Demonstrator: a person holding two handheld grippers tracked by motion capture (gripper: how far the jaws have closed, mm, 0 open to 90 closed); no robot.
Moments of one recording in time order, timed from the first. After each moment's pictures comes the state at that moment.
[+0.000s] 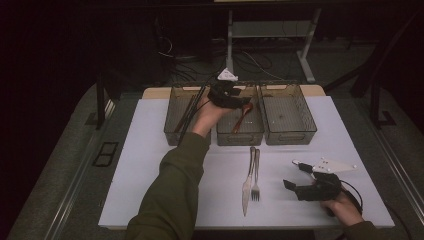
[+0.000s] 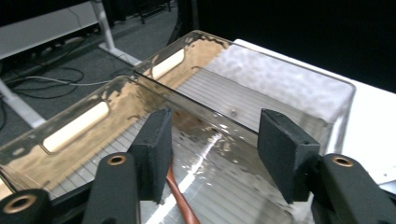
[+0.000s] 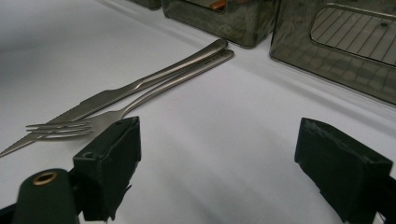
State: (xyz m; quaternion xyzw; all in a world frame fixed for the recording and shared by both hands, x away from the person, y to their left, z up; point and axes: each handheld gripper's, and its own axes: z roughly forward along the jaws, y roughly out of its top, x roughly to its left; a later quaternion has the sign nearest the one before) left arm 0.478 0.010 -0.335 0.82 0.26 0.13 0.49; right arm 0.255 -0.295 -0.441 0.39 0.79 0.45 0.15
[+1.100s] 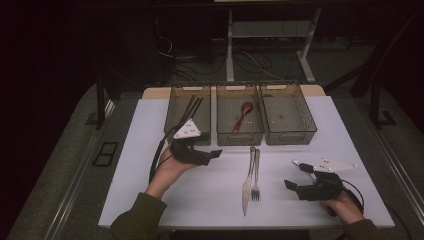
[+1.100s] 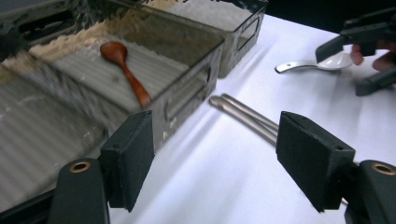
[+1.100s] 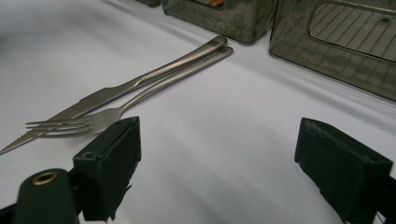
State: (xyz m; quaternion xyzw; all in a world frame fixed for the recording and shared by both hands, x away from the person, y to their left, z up) left arm 0.331 0.116 -0.383 0.82 0.26 0.11 0.49; right arm 0.257 -0.297 -0.441 0.39 0.79 0.45 0.14
